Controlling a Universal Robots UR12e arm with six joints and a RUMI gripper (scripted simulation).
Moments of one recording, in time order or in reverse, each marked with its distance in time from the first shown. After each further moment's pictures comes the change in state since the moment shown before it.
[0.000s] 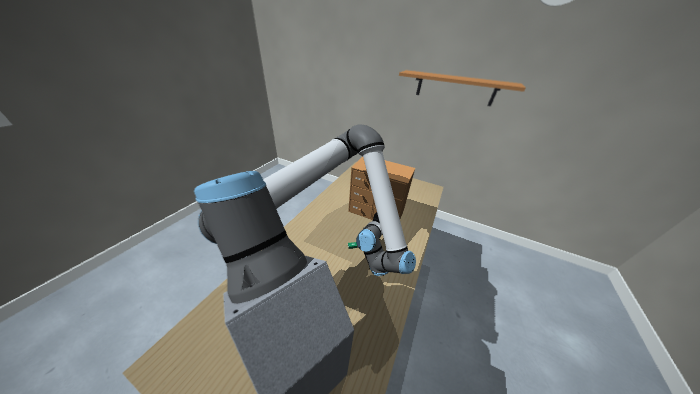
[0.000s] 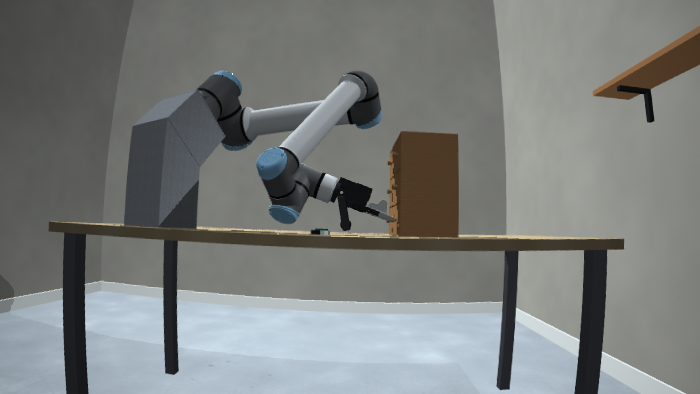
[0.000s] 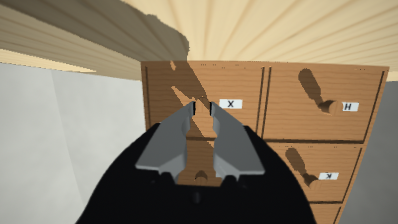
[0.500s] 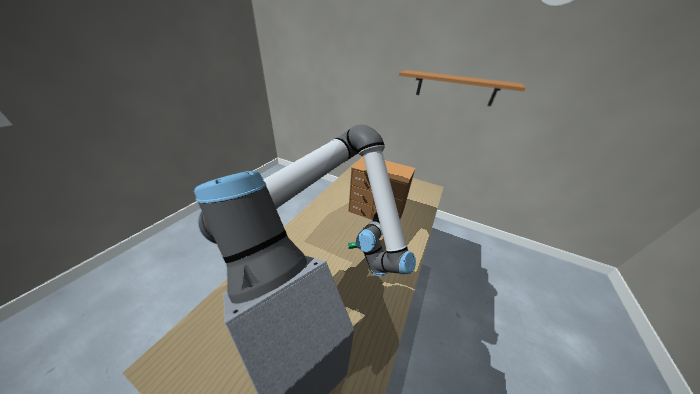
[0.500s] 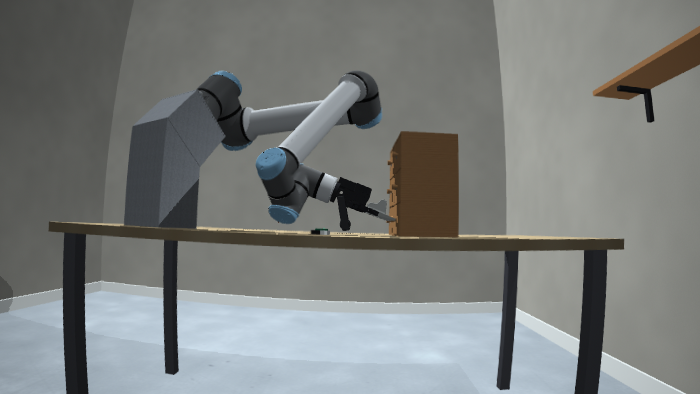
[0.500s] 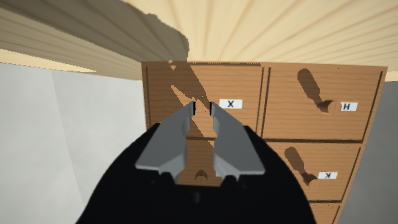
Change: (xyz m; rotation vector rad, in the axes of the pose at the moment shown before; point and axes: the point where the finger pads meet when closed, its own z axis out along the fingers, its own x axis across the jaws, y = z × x) arm 0.000 -0.001 -0.001 0.000 0.000 0.000
